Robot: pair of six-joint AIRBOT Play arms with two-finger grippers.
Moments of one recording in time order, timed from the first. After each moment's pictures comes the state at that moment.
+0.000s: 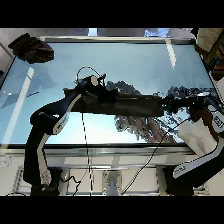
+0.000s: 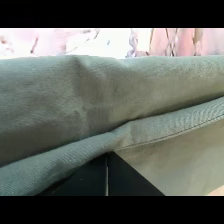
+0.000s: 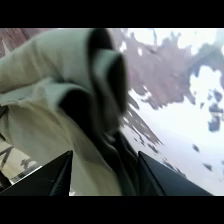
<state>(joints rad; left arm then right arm) -0.44 -2.09 1.78 0.99 -1.02 -1.76 -0.43 -1.81 1.19 -0.70 1.24 1.22</state>
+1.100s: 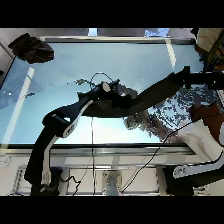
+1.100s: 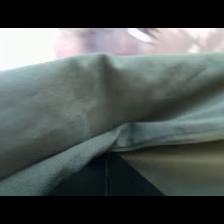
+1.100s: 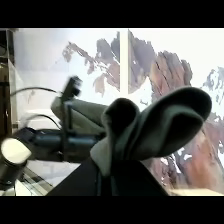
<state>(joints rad) -0.62 -2.18 1.87 0.78 -0.95 -1.65 -0.44 -1.59 1.52 -0.53 1.42 1.24</state>
